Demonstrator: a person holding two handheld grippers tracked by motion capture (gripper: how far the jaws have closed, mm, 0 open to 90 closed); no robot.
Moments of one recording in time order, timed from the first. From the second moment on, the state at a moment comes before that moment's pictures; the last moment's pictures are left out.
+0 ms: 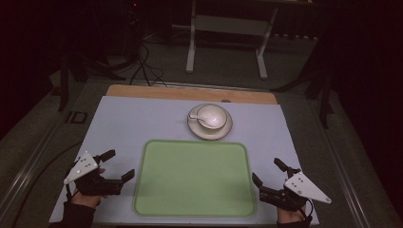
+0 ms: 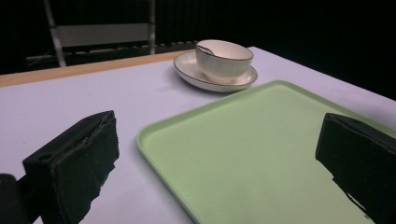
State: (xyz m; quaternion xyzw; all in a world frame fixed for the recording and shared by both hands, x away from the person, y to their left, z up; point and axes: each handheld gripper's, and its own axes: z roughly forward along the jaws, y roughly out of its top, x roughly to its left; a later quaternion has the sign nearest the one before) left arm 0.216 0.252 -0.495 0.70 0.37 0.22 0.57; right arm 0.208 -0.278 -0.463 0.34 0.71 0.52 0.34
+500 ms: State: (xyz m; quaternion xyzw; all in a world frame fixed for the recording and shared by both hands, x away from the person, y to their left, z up) left arm 0.213 0.225 -0.469 0.74 0.32 0.14 0.57; right arm 0.207 -0.274 -0.463 0.33 0.71 0.52 0.34
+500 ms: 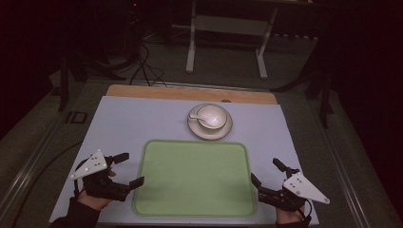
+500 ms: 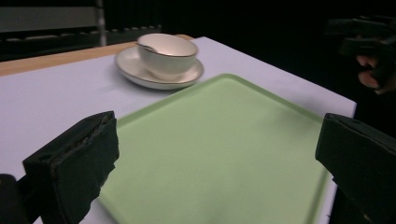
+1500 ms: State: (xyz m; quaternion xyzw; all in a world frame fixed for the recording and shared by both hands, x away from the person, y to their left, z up) left arm 0.283 0.169 -0.423 0.75 0.30 0.14 0.57; right arm 0.206 -0.270 -0.462 0.33 0.72 0.52 0.33
